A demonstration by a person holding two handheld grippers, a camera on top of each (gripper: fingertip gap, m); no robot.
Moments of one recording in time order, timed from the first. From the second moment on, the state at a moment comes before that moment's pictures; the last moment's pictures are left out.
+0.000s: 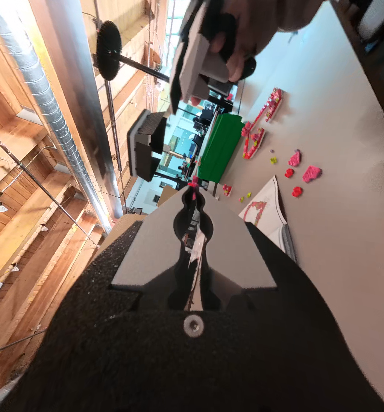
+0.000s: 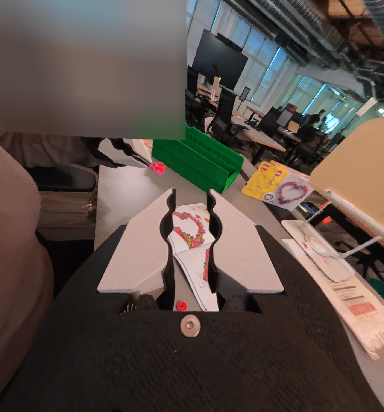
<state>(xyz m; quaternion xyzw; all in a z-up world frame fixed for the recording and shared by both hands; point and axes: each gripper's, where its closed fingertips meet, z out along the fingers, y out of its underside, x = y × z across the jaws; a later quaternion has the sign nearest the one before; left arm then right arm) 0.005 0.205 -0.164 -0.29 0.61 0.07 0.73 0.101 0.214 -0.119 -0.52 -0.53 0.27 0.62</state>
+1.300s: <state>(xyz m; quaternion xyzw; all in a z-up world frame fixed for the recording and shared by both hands) 0.044 0.201 -0.230 -0.27 0.65 0.05 0.71 0.048 0.208 -0.220 -0.39 -0.68 0.13 0.60</state>
